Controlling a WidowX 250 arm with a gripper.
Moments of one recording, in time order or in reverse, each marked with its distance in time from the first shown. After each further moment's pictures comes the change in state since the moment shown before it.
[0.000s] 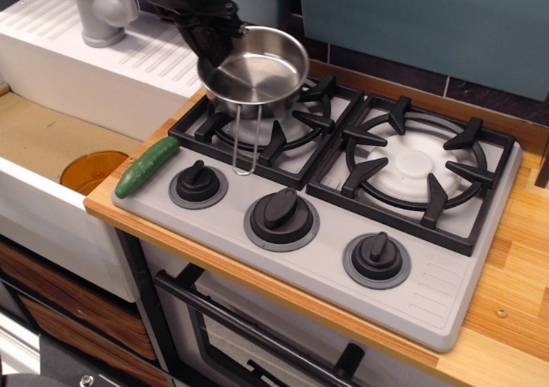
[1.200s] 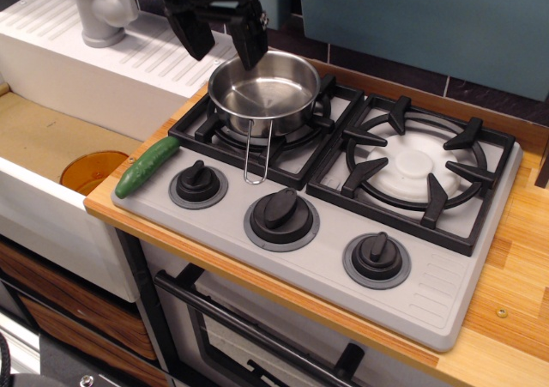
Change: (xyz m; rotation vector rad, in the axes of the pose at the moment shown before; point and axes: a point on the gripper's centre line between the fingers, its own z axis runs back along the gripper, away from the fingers) arm -0.014 -0.037 0.034 -0.005 0.119 0.078
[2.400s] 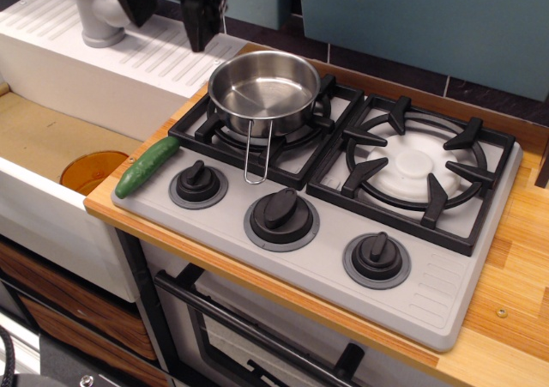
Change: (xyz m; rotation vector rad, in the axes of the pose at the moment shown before) arm -0.032 0.004 0.046 0.296 -0.083 -0.043
